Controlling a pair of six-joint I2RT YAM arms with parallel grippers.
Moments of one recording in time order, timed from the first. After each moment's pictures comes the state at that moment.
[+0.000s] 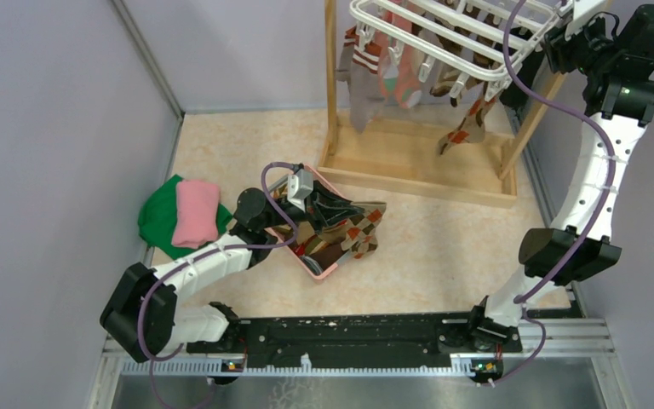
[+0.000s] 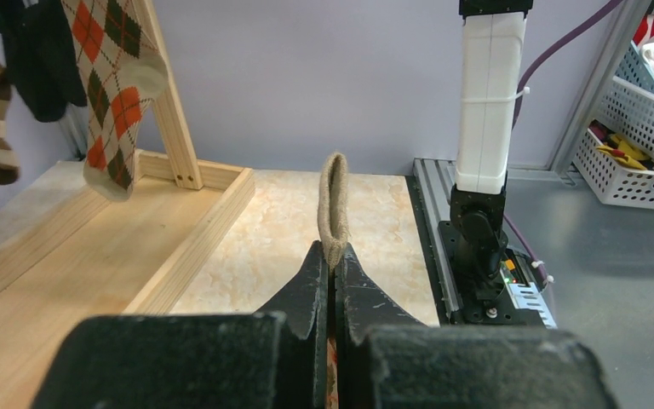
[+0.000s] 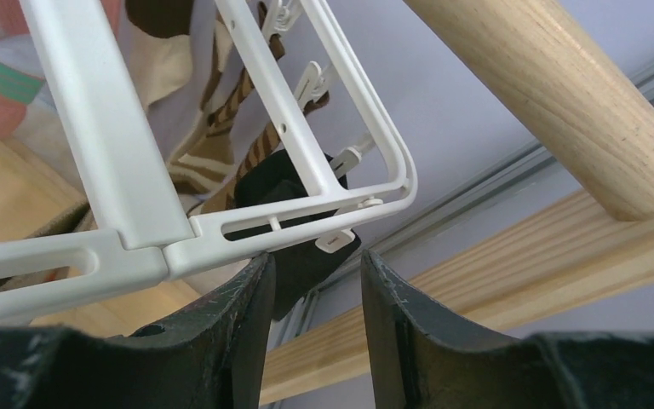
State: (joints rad) left arm -0.65 1.24 0.64 0.99 0.85 -0.32; right arm -0.34 1.72 2.24 -0.65 -0.62 -0.66
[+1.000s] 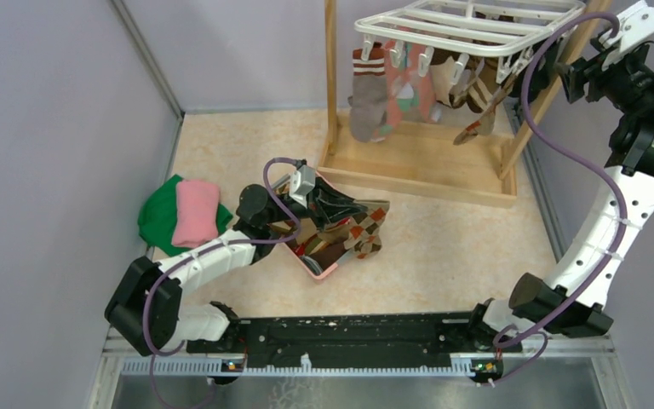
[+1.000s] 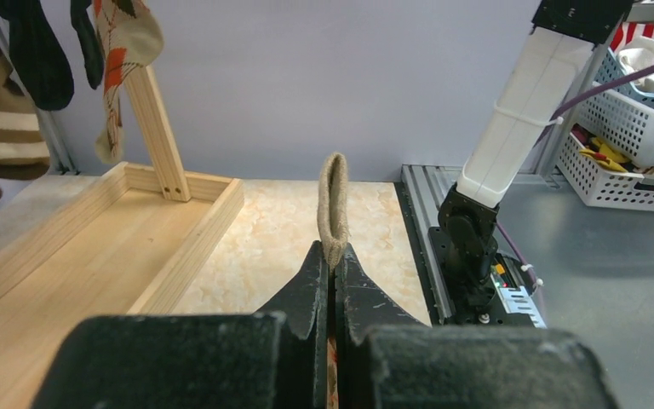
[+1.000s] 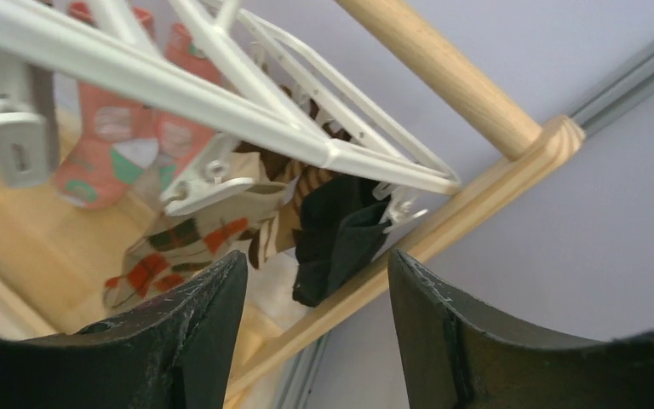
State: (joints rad) left arm -0.65 1.27 0.67 1.03 0.88 -0.35; right arm -0.52 1.41 2.03 -0.60 -0.85 -0.55
